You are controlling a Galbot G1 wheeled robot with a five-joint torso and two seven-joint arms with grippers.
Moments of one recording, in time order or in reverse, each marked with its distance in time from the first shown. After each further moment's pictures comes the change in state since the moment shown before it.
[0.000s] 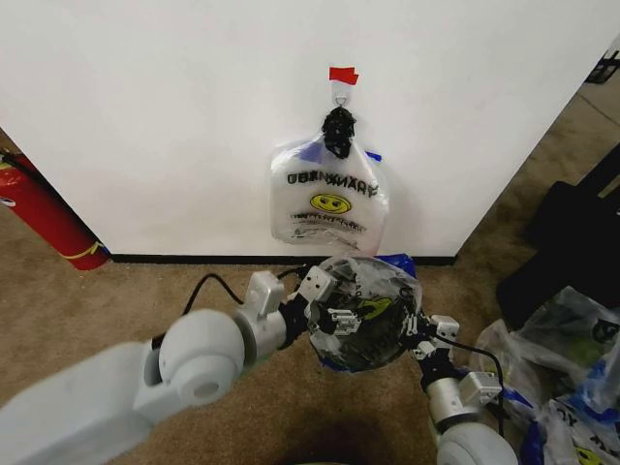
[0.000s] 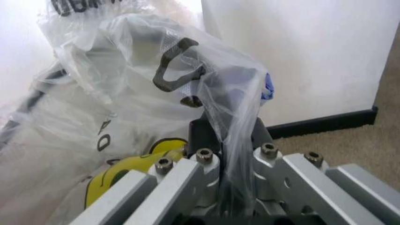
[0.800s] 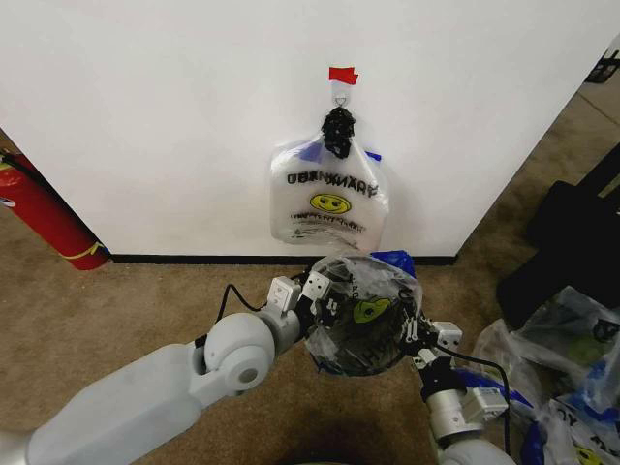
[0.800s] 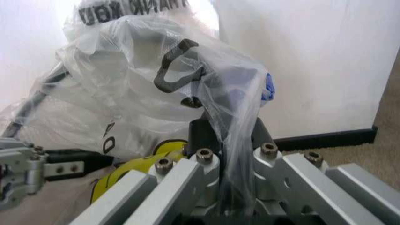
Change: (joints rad) left arm -0.024 -0.163 0.079 0.236 0.060 0.021 -0.108; right arm -0.055 0.038 -0.005 0.035 -0.112 0.038 -0.038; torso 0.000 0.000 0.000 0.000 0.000
